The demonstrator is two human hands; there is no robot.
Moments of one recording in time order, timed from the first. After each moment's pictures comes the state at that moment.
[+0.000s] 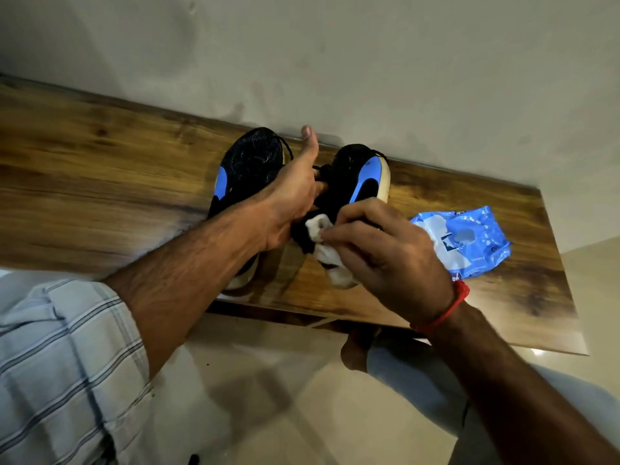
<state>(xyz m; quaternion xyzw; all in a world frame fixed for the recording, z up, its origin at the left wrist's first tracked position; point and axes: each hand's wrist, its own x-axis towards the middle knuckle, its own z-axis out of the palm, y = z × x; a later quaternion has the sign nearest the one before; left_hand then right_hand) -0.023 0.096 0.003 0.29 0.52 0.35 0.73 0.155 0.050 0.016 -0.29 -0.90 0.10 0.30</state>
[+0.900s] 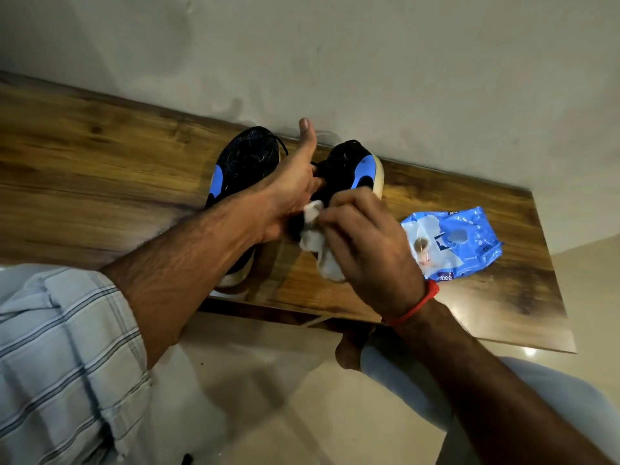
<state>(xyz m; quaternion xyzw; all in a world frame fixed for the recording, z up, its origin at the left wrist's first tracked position) -0.021 0.098 0.011 0.32 0.55 0.32 0.70 0.140 0.051 0.005 -0.33 -0.88 0.10 0.33</state>
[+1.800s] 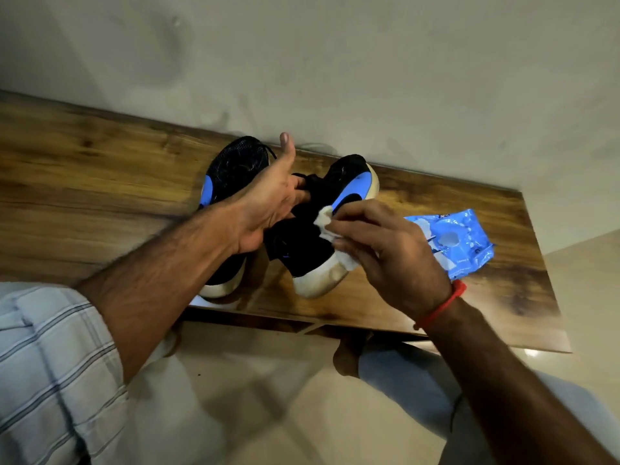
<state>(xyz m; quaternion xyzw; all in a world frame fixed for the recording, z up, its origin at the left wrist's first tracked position) -0.043 0.112 -0.026 0.33 0.51 0.29 0.74 0.176 0.063 0.011 -0.34 -0.88 0.17 0.29</state>
